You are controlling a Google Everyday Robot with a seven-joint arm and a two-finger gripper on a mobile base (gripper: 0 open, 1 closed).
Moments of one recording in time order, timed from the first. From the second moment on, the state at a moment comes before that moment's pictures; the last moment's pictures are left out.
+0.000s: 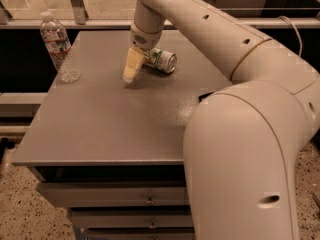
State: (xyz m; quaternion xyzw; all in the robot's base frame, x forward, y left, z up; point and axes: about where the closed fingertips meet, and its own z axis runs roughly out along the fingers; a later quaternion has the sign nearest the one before) arm 0.738 0.035 0.850 -0.55 0.81 0.02 0.19
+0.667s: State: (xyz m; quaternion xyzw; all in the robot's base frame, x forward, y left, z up) arm 0.750 0.023 0.826 -0.55 0.82 -0.01 0.15
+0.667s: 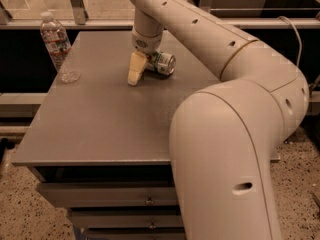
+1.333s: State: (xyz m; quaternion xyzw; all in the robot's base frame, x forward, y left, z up) arm 0.752 0.020 0.834 -0.55 0.82 -0.02 0.15
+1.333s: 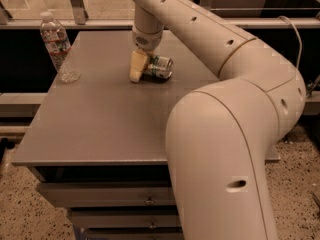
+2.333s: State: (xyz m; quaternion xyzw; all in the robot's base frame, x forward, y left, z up) arm 0.744 0.010 0.876 -0.56 0.81 0.02 0.21
